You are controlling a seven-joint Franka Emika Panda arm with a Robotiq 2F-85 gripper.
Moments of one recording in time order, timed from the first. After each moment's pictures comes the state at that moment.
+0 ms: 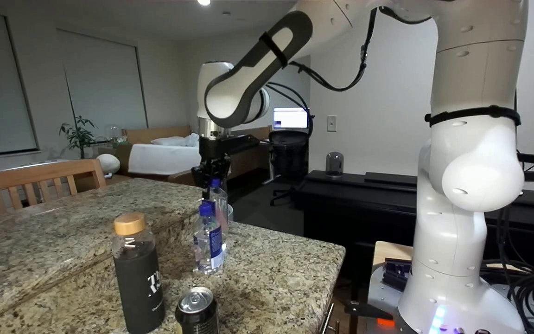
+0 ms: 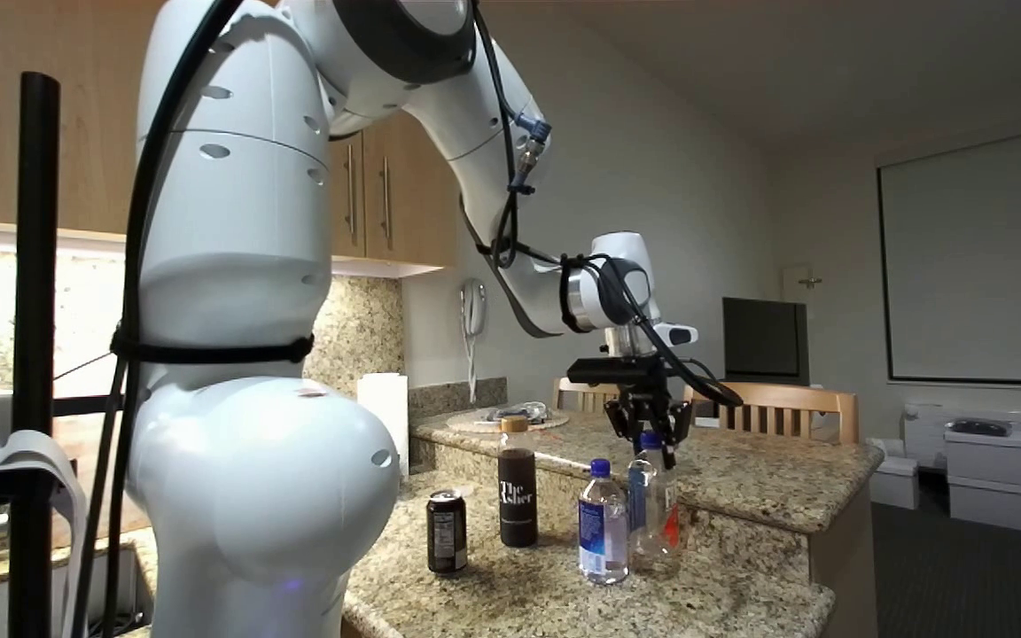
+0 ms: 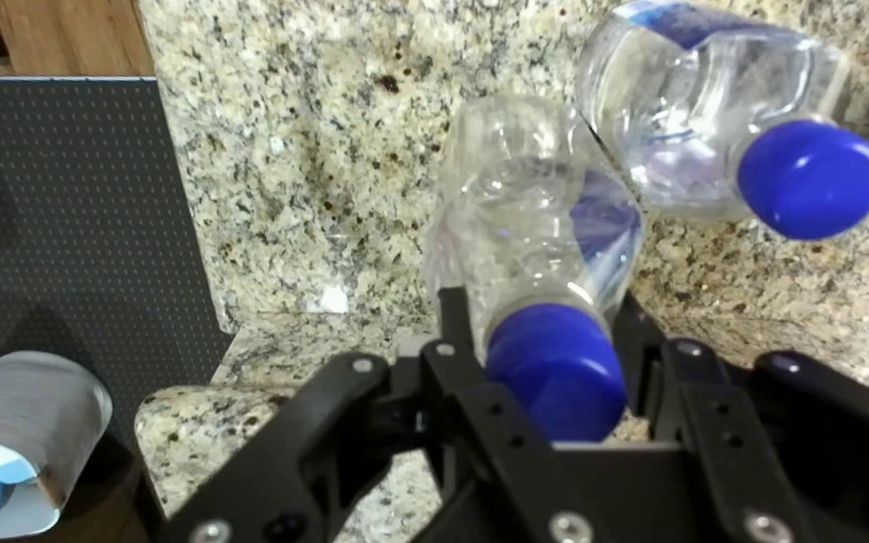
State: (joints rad) arm 0.05 0.00 -0.01 -2.26 -0.08 2.45 0.13
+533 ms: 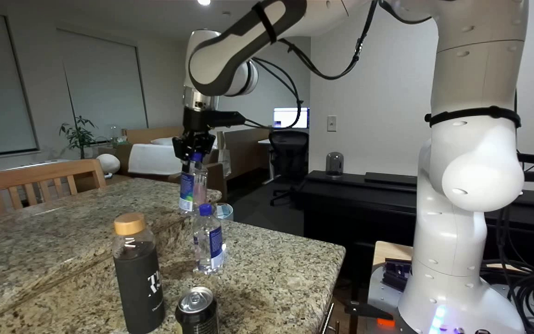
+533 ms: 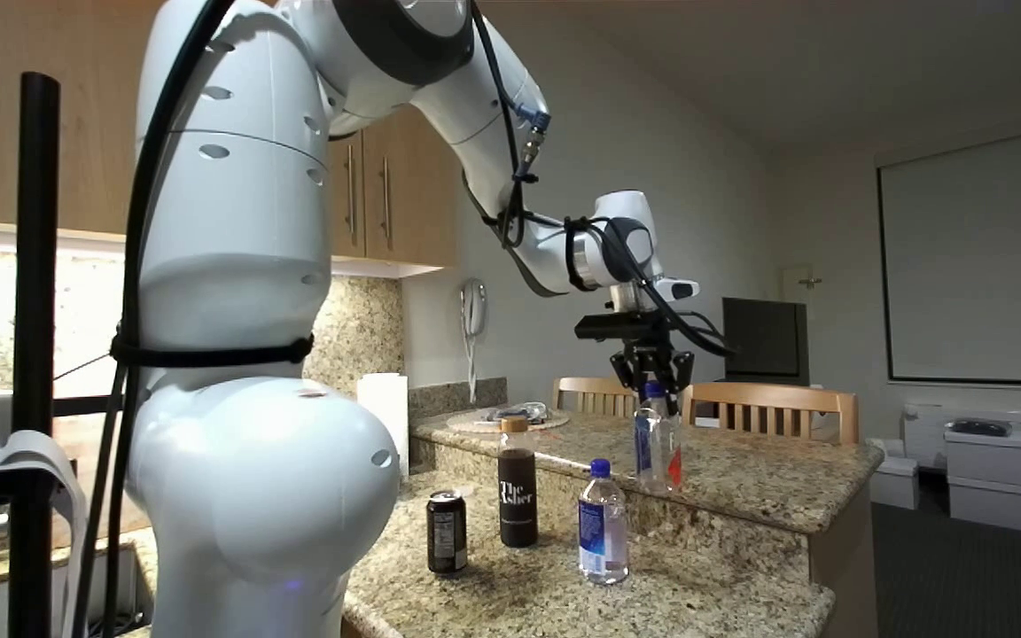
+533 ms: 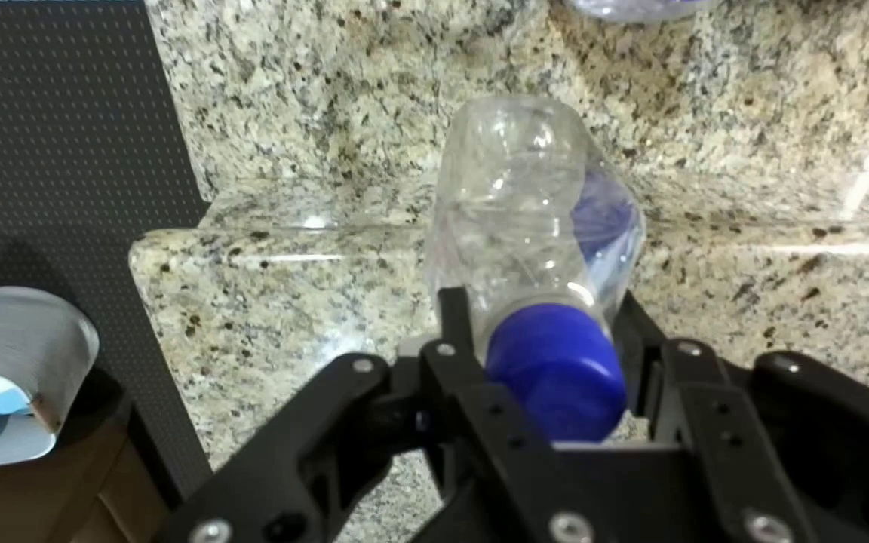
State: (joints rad) arm 0.05 0.00 0.00 -2.10 -0.03 2.38 0.12
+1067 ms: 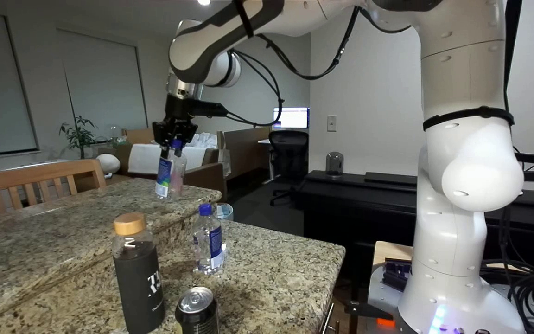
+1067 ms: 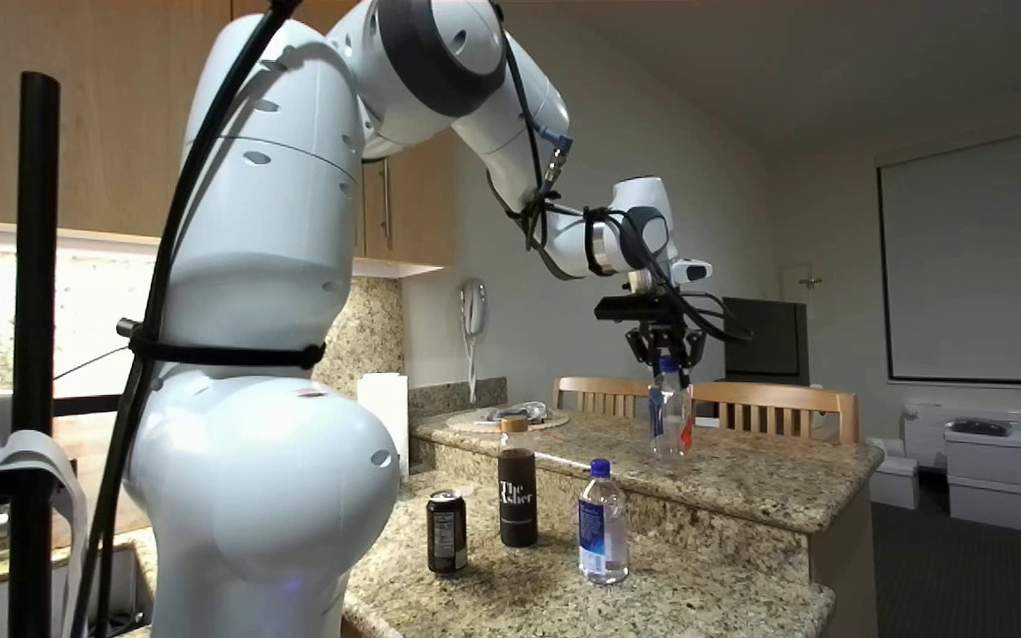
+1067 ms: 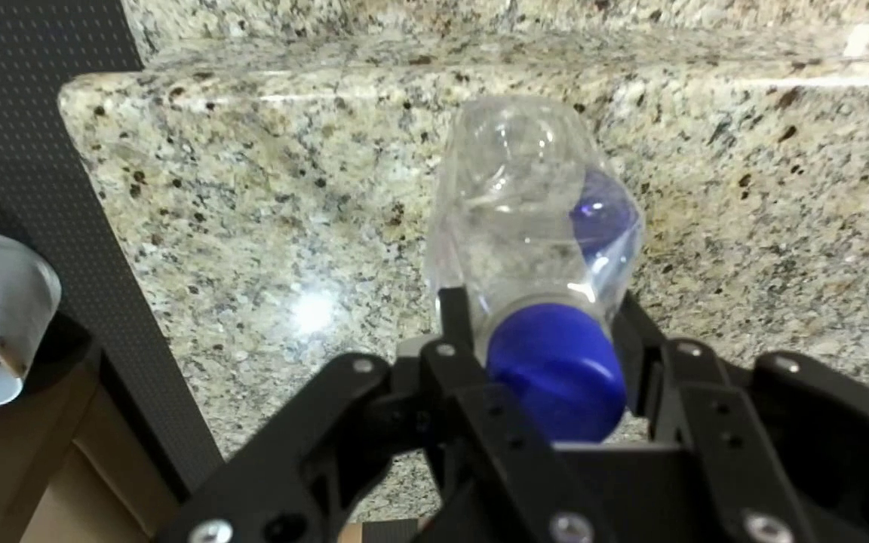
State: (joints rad) arm 0.04 0.13 0.00 -1.88 0.04 2.37 0.08
